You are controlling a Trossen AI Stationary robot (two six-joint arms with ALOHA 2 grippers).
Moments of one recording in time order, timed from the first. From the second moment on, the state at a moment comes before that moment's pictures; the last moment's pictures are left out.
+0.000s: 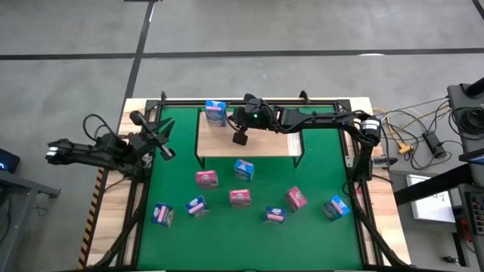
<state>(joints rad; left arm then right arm) -0.11 0.36 0.27 0.67 -0.58 0.72 -0.27 1.85 1.43 -0.04 0.13 -0.25</state>
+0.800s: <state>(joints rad) -0.11 0.36 0.27 0.67 -0.58 0.72 -0.23 1.97 1.43 0.20 0.16 -0.25</state>
